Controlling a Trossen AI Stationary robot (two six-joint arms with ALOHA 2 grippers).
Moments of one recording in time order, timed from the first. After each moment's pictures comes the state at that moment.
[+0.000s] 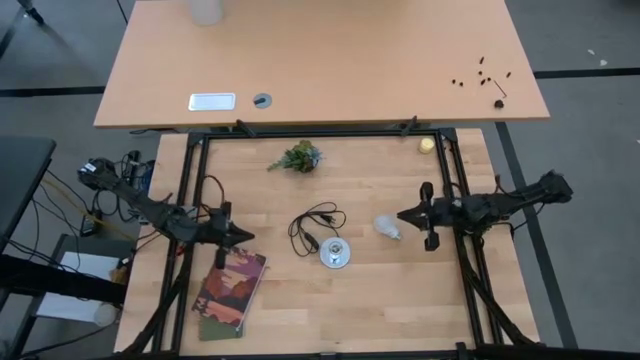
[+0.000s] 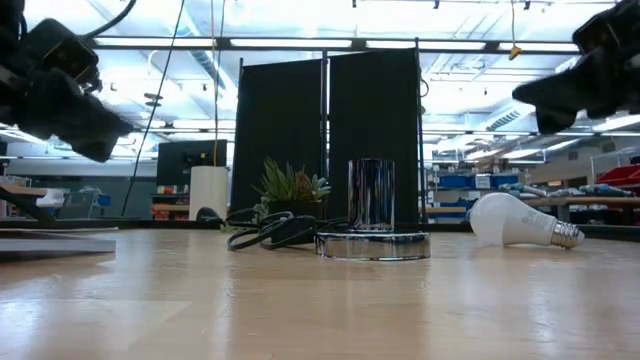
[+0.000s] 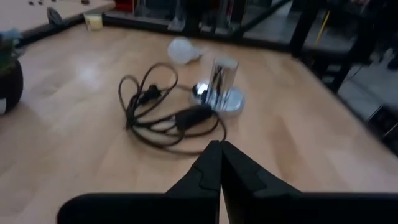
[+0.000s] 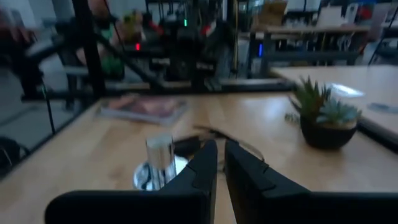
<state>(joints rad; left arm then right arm) -0.54 0.35 0.01 0.07 -0.51 -0.32 0.28 0.12 0.01 0.06 0.34 0.05</state>
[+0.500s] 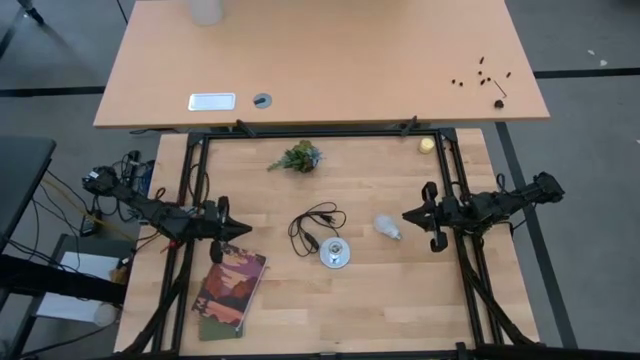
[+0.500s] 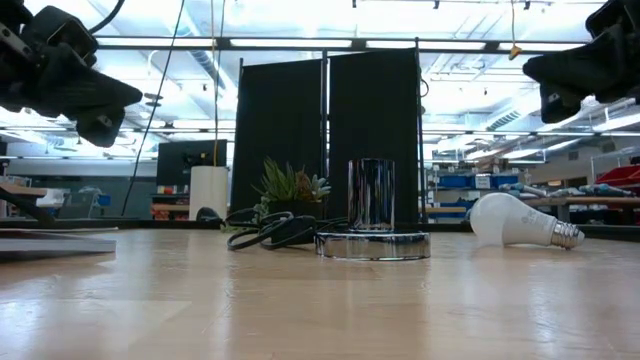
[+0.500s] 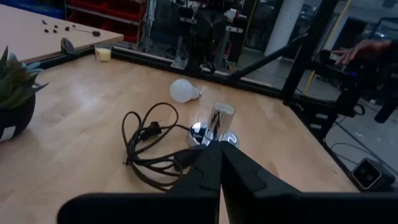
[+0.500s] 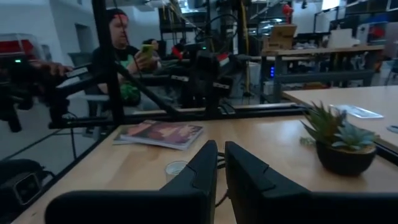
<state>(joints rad) -0.50 0.17 0.01 0.06 -0.51 -0.32 0.33 0.00 0.01 0.07 0.34 0.05</state>
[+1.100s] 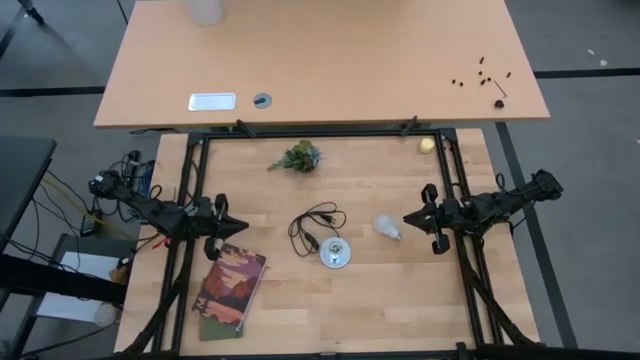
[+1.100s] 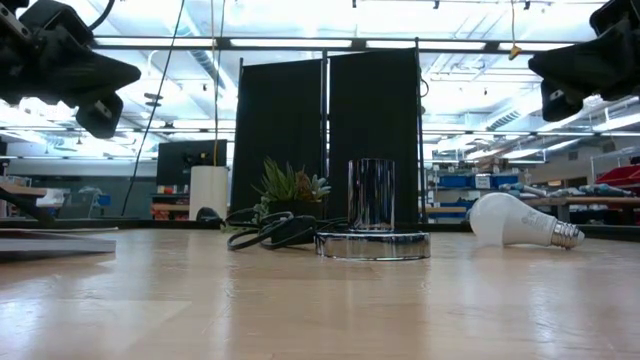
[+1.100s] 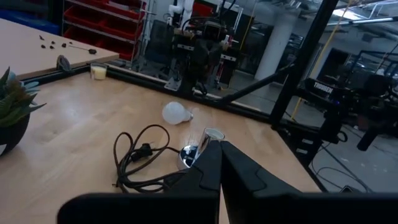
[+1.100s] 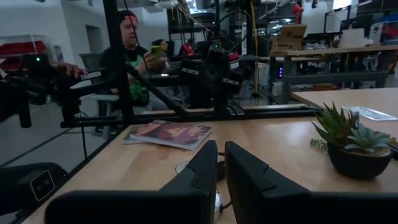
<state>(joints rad) -0.50 0.06 0.01 0.06 -0.51 -0.32 0.37 0.01 0.01 0.08 0.34 0.05</state>
